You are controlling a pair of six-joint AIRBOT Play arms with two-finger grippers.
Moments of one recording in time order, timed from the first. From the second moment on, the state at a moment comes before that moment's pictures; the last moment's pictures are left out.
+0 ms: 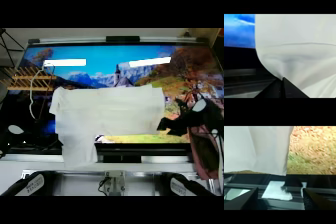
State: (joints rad) left arm 0.33 -1.07 0.42 1.00 -1.17 -1.24; right arm -0.18 -1.22 0.79 -1.22 1.30 1.48
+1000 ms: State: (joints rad) left arm 0.33 -1.08 0.71 0.99 -1.28 -1.19; right arm -0.19 -1.33 0.84 -0.94 1.14 1.30
